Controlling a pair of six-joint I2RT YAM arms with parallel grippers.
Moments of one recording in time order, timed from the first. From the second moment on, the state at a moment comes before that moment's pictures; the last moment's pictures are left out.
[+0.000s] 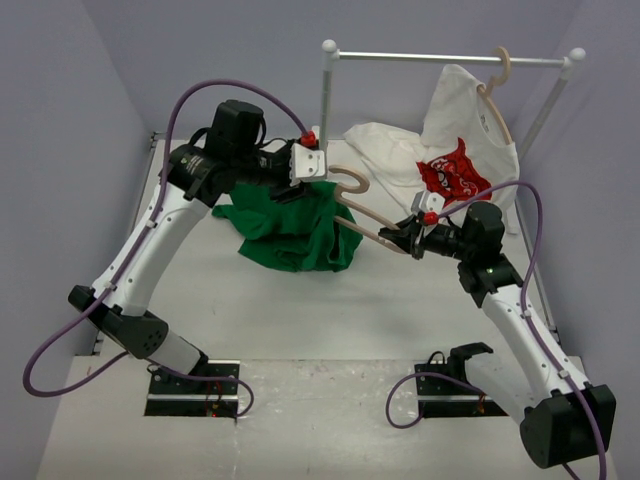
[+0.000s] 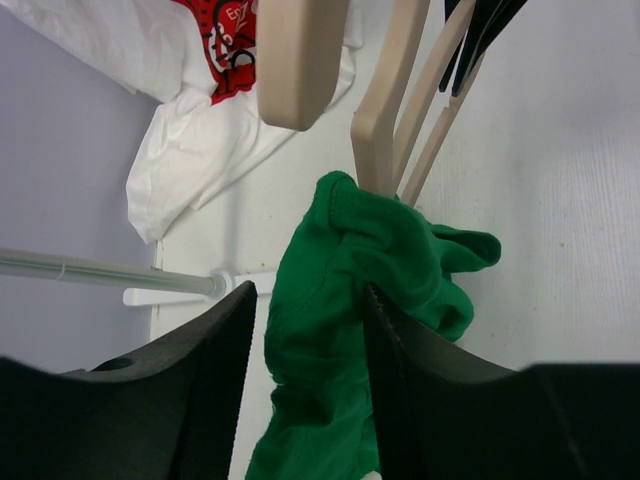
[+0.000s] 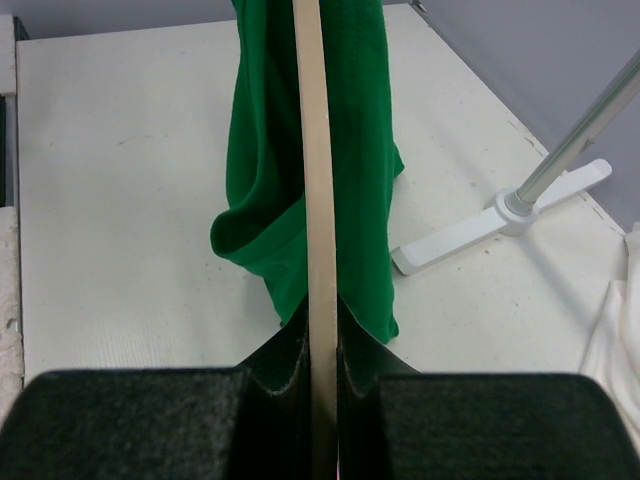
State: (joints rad) left arm -0.55 1.53 1.88 -0.96 0.65 0.85; right arm 0.21 0.92 0.70 0.01 -0.93 -0.28
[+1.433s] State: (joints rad) left arm -0.54 1.45 1.82 -0.92 0.56 0.77; right arm 0.20 0.87 0.79 0.12 -0.58 0.39
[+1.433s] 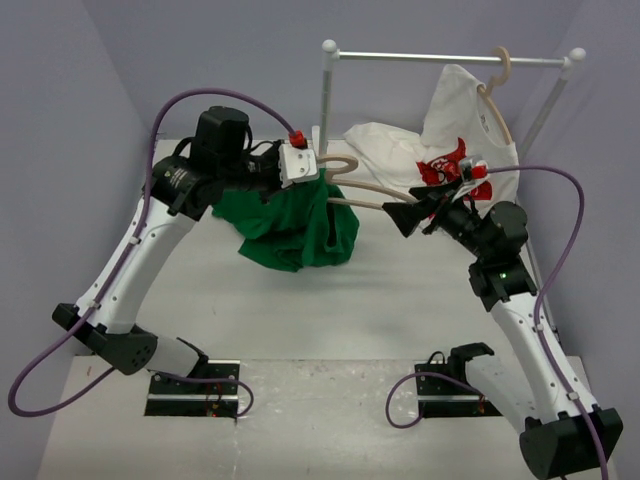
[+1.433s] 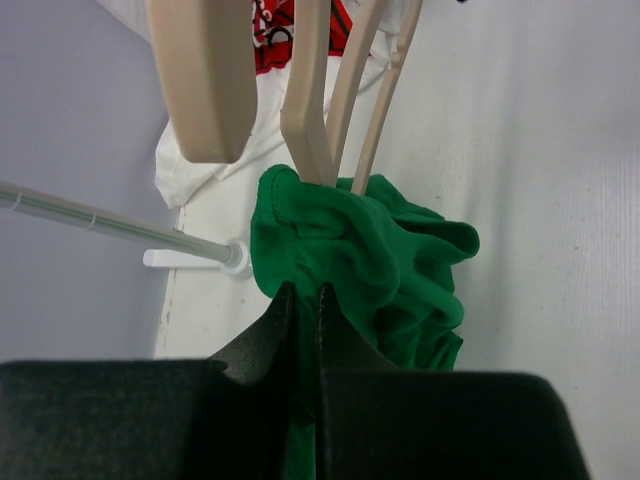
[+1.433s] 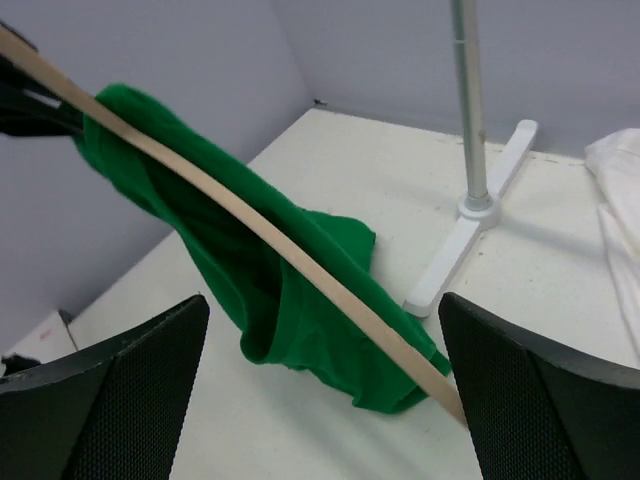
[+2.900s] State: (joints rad) left arm -0.53 1.32 1.67 -0.62 0.46 0.33; right arm 0.54 1.37 0.93 0.17 -0.23 0.64
